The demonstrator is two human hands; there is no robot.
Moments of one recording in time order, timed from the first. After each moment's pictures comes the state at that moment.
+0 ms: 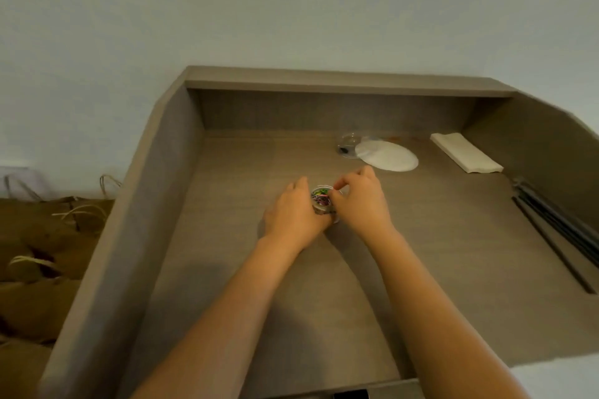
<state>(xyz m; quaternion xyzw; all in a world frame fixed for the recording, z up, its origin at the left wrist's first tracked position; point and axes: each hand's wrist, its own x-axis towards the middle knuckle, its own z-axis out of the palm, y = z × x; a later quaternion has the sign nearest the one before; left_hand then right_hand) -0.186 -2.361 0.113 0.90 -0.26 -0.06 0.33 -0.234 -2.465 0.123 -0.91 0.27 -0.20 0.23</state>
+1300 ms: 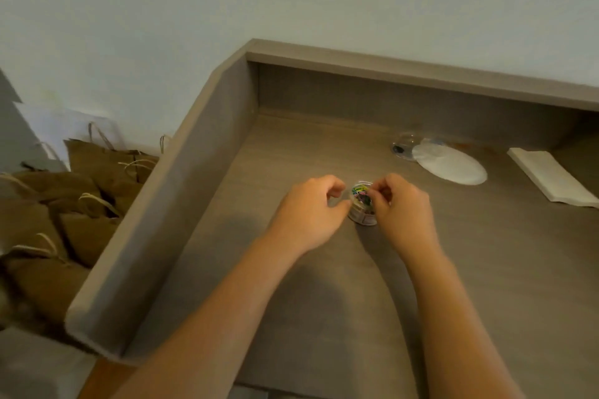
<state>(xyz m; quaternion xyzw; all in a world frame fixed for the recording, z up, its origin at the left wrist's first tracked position) -0.186 -2.331 0.110 0.86 -0.26 0.00 0.44 -0.233 -2.467 0.112 -0.92 0.17 -0.24 0.25</state>
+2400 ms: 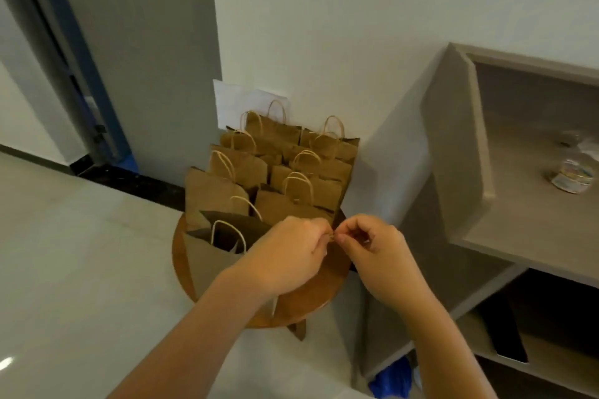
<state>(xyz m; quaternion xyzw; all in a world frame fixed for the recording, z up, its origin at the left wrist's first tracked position) -0.287 -1.871 0.099 0.90 -0.28 -0.10 0.31 -0.321 -2.022 0.092 -0.90 -0.02 -0.05 0.44</state>
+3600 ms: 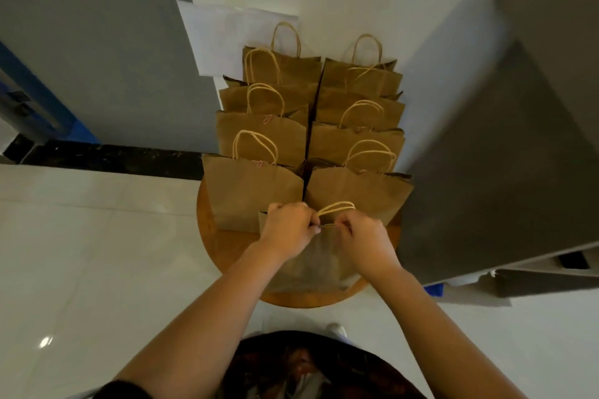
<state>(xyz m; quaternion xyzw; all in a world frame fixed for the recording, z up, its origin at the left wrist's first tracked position) -0.078 -1.760 -0.074 0.91 -0.31 -0.18 0.19 -0.164 -1.880 -0.041 -0.93 0.19 0.06 0.30</state>
